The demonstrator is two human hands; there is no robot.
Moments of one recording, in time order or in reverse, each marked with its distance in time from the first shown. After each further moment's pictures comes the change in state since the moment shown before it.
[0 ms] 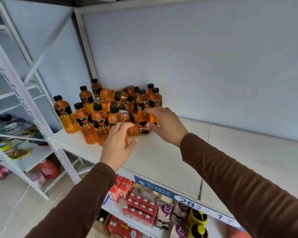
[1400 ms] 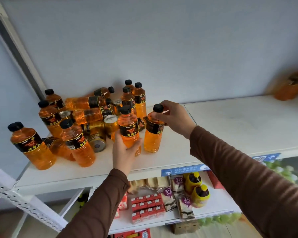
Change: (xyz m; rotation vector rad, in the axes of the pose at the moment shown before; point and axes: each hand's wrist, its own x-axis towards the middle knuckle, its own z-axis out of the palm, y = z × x) left_hand 0.022 -0.111 0.024 -0.933 -0.251 -0.134; right_hand 0.011 -0.088 0.034 0.338 0.357 0.659
